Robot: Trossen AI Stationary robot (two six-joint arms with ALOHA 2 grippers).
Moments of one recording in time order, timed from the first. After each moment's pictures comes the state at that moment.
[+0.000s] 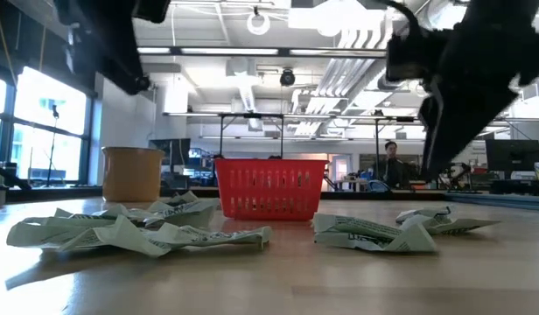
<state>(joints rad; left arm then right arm) -0.41 1.31 0.98 -0.72 -0.26 -0.98 0.39 1.53 0.85 -0.50 0.22 0.74</state>
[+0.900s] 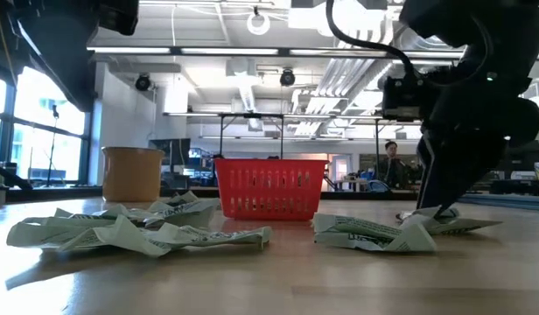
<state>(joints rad) -0.48 1.31 0.98 -0.98 -0.31 -1.05 0.39 1.64 0.77 -0.31 0.25 0.78</state>
